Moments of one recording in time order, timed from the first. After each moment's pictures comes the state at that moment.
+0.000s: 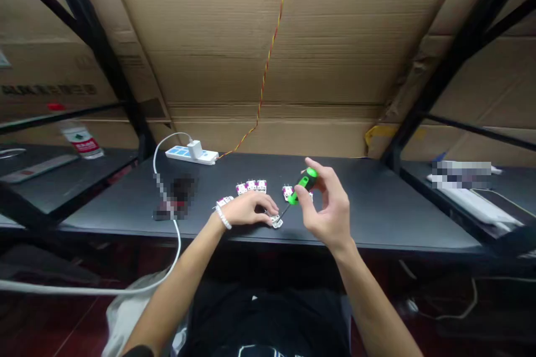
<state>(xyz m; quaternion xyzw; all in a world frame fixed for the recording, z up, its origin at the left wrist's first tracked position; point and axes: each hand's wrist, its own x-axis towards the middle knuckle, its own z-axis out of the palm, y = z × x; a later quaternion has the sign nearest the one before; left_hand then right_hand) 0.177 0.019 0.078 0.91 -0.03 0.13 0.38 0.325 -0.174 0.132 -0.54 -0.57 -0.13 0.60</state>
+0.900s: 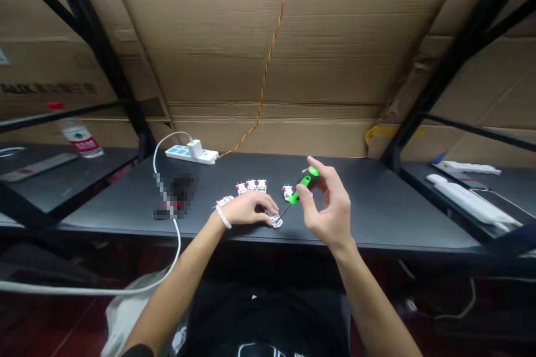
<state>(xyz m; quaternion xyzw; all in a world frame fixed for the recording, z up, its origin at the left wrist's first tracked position) 0.178 0.019 0.078 0.92 -0.04 0.13 0.36 0.326 -0.173 0.131 -0.54 -0.57 -0.13 0.61</state>
